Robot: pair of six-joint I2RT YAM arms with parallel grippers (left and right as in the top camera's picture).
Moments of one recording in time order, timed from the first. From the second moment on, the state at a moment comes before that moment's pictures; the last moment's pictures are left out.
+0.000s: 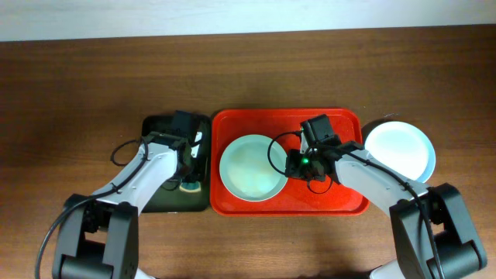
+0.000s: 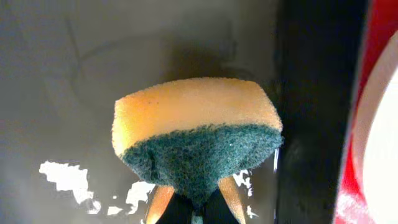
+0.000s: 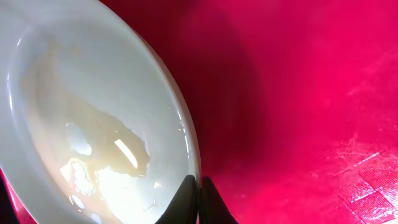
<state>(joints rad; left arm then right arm) -0.26 1.71 1.01 -0.73 -0.02 -0.14 0.35 1.68 0.87 -0.41 -0.30 0.53</state>
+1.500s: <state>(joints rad) -0.16 1.80 1.31 -1.08 -0.03 -0.15 0.35 1.68 0.87 -0.41 -0.30 0.53</state>
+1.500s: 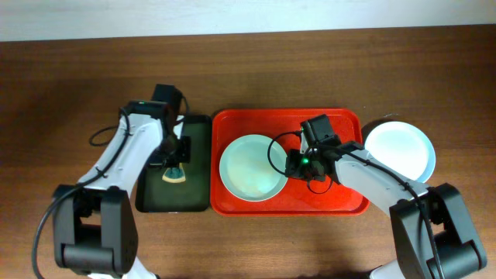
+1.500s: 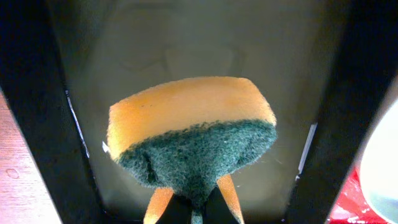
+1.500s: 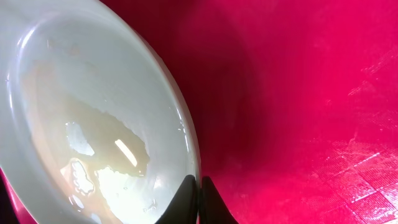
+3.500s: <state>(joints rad) 0.15 1.38 1.29 -1.07 0.12 -0.23 0.35 1.68 0.87 -0.41 -0.30 0.53</state>
